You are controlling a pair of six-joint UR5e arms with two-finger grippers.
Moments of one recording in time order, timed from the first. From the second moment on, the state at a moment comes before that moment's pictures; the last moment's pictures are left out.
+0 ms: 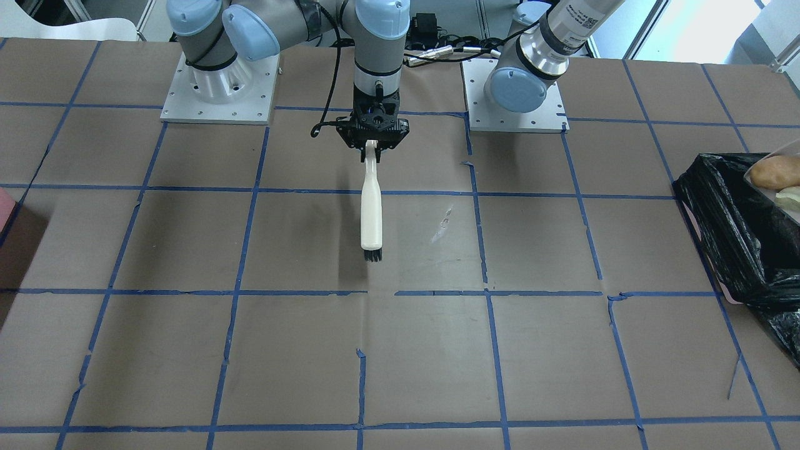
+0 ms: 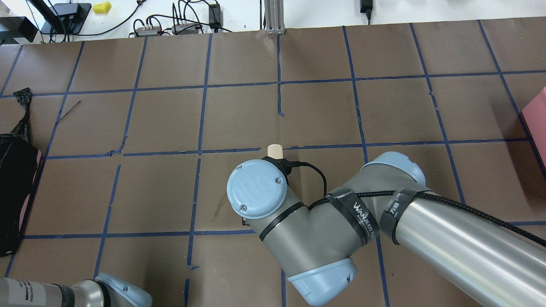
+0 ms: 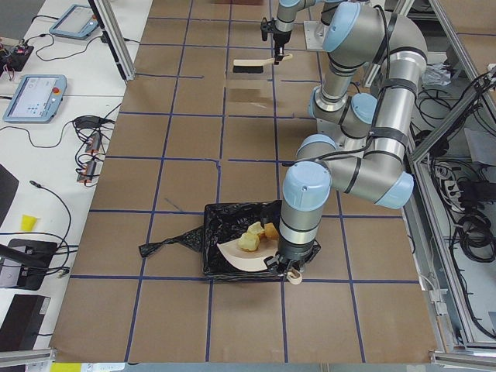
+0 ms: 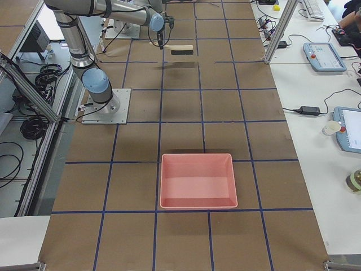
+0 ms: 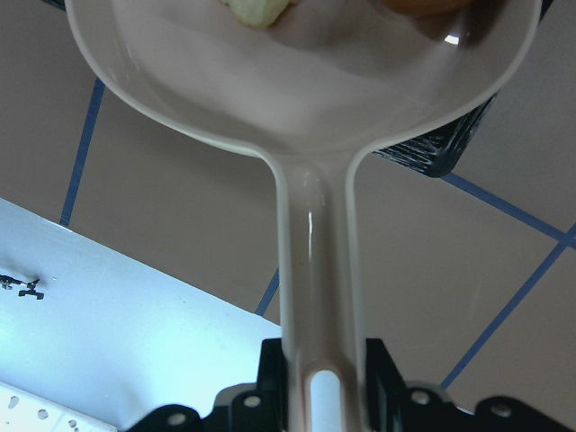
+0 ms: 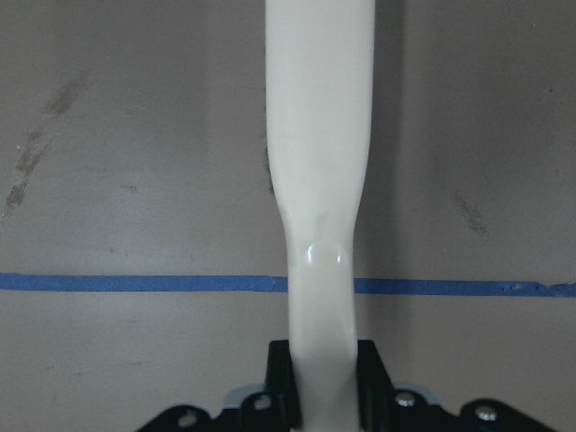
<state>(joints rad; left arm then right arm) -0.38 -1.91 -1.34 -1.18 1.72 2.38 2.22 -1.48 2.04 -2.14 -1.66 0.60</state>
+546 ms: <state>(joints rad) -0.39 -1.88 -1.41 -1.04 1.76 2.50 2.22 -1.48 2.04 -2.14 -1.67 0.60</state>
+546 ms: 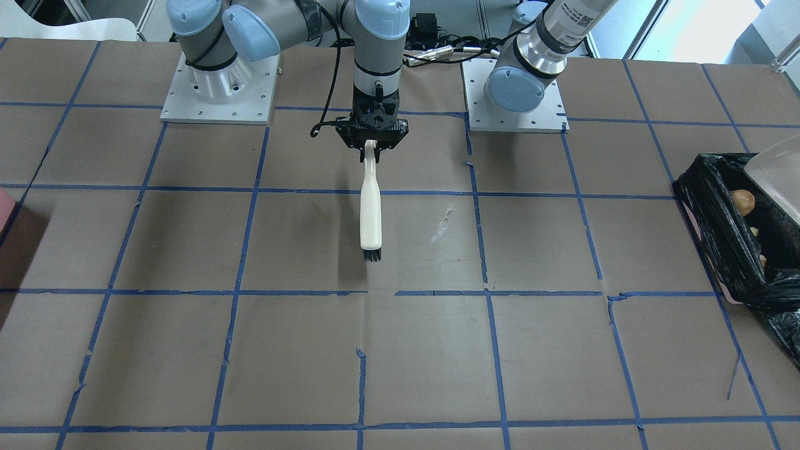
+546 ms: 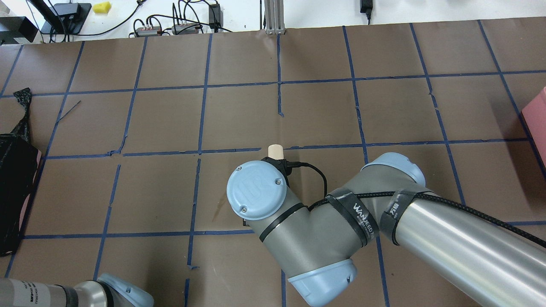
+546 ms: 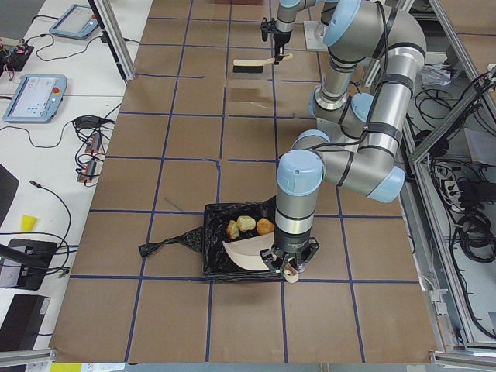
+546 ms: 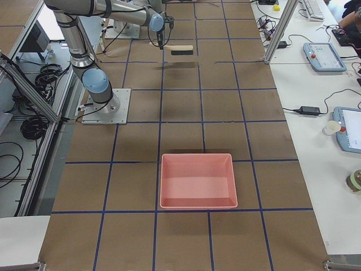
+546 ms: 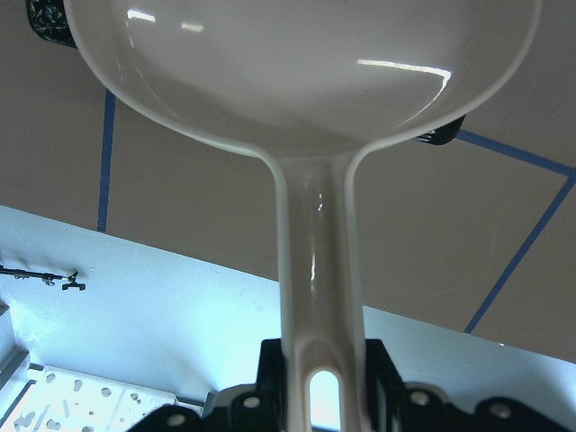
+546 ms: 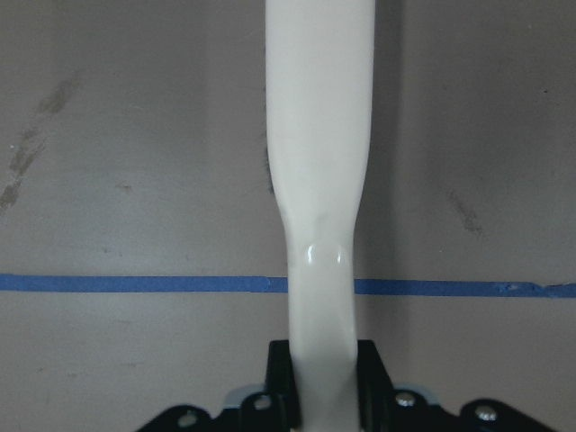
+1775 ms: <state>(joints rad) -0.37 -1.73 -1.35 -1.39 1.48 2.45 2.22 -1.48 2.04 -2.14 -1.67 0.59</state>
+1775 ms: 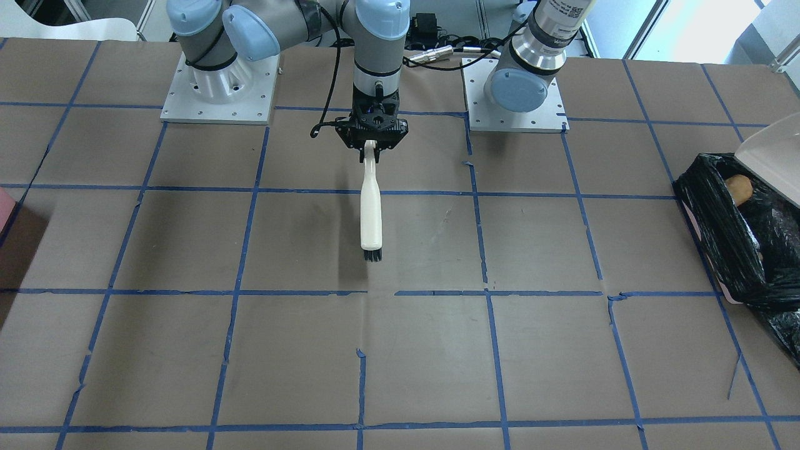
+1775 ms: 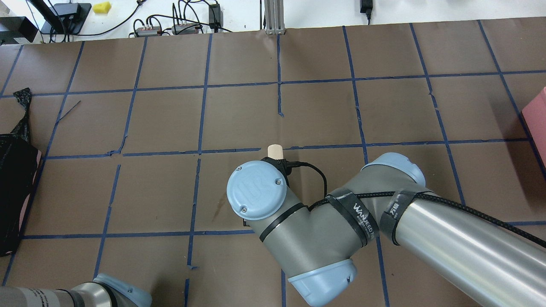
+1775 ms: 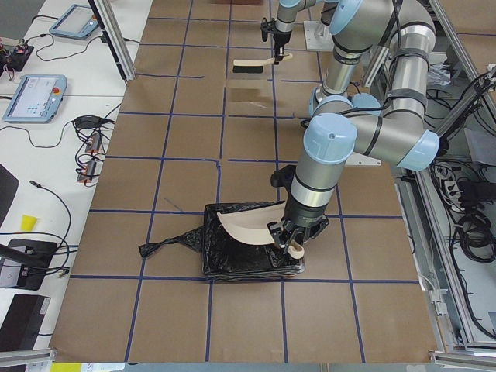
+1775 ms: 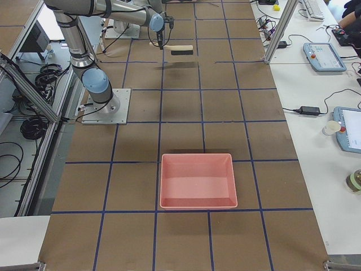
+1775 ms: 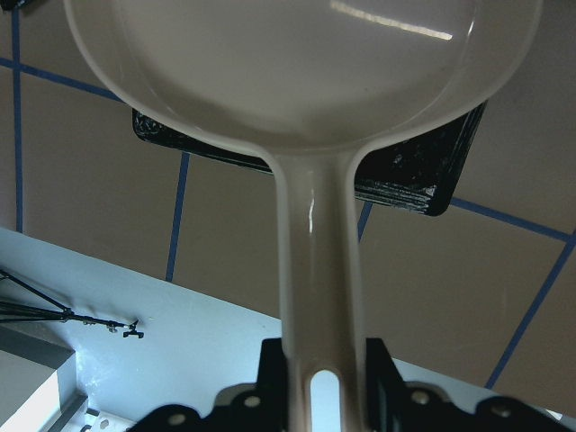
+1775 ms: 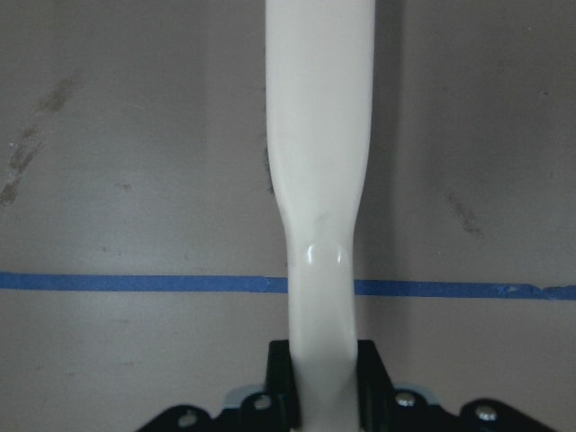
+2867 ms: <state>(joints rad) -0.88 -1.73 -1.47 -1.37 1.43 1.96 2.21 -1.49 2.04 -2.13 -1.67 0.56</state>
